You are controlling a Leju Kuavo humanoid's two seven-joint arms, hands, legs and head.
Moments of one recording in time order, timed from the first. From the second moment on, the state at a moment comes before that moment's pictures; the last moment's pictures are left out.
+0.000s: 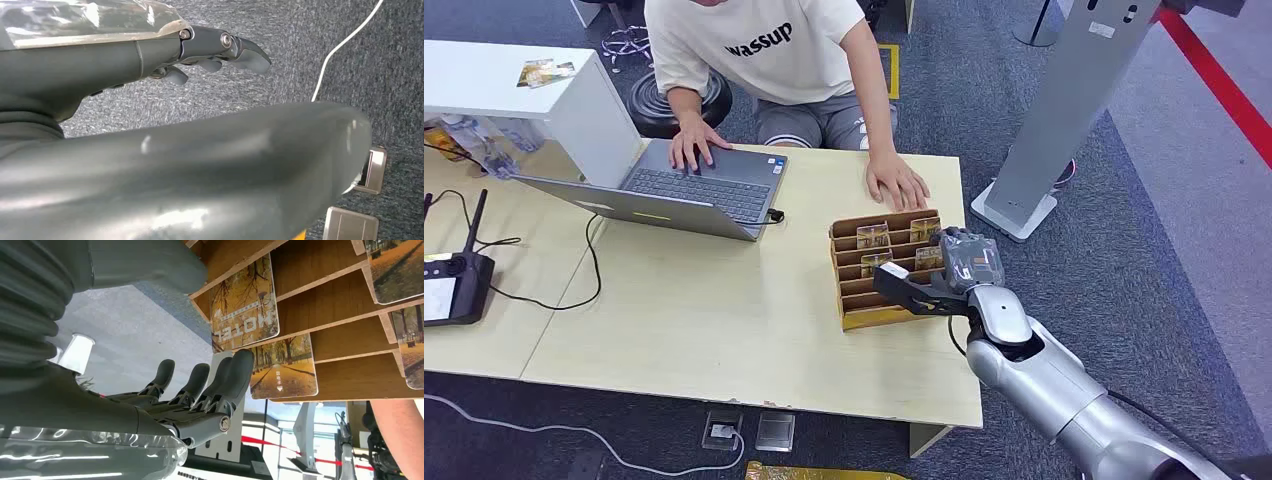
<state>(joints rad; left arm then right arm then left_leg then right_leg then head) -0.10 0.18 -1.00 -0.21 1.28 0.35 -0.28 -0.70 -0.23 0.93 -1.02 0.65 -0.20 0.27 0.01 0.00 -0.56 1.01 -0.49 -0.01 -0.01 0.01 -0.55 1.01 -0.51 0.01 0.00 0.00</state>
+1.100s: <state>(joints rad) -0.10 0.18 -1.00 -0.21 1.29 0.36 -0.28 -0.70 -0.23 0.93 -1.02 0.63 -0.19 0.27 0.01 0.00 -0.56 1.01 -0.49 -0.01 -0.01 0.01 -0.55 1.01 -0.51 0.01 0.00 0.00</state>
